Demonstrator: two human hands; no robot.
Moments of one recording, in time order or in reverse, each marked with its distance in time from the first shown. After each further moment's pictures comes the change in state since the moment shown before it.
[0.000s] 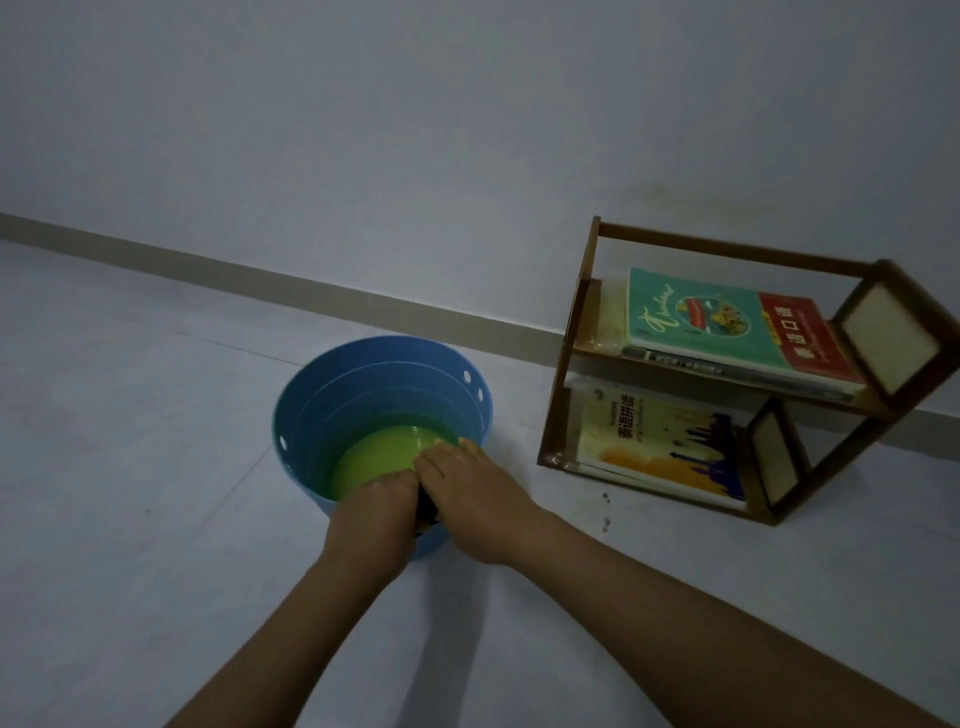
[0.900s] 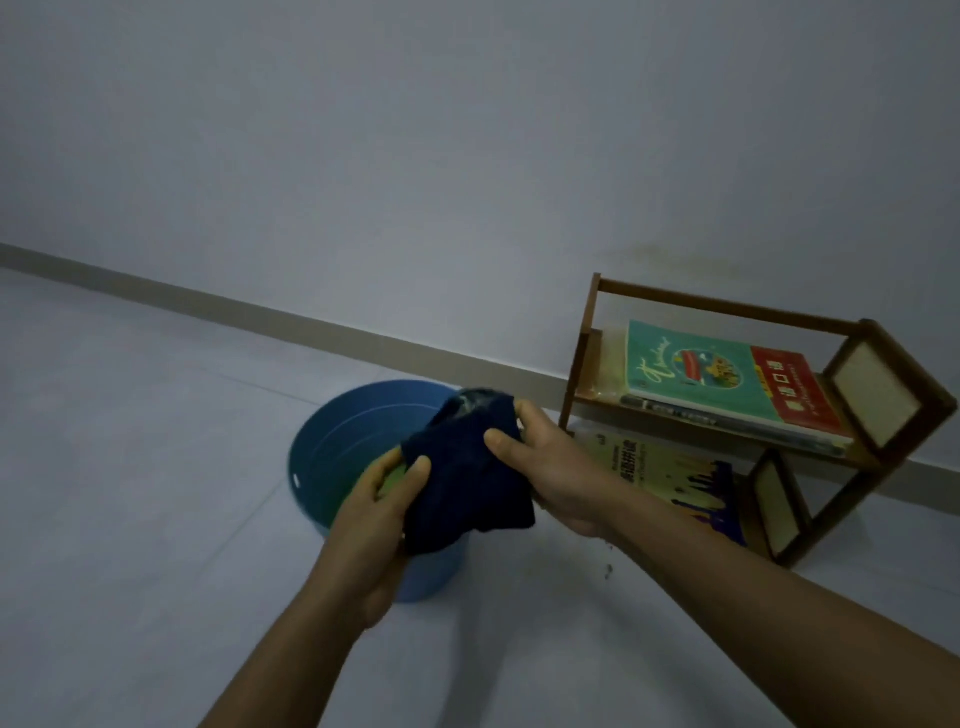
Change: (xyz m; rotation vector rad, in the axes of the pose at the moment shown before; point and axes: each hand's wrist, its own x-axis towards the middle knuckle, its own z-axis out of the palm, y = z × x) left_hand -0.021 0.046 -0.099 -1.720 0.059 -0.435; right_hand -0.016 0.034 -0.107 1.518 0.094 0.474
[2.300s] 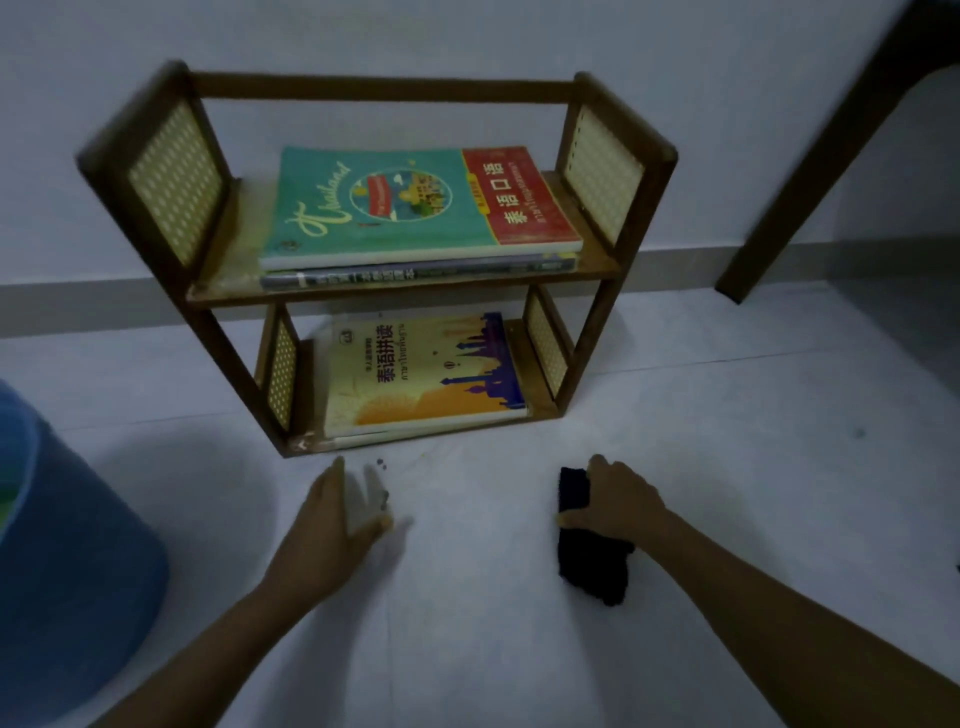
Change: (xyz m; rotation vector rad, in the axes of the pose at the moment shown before) left_hand 0.137 -0.268 0.134 1.267 -0.478 0.114; right_hand -0.168 0.262 -0.315 -1.023 0.462 0.886
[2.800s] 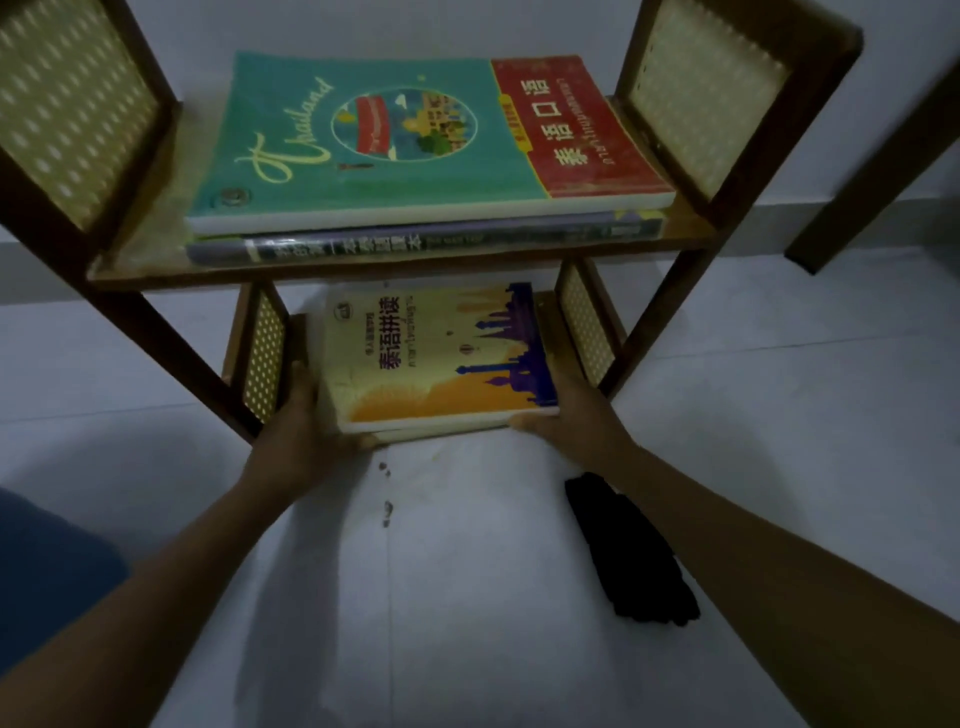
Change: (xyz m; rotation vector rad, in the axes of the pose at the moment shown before) left_hand 0.125 -0.023 -0.021 -0.022 0.136 0.234; right_hand 0.101 -0.069 -0.021 0.637 0.231 -0.452
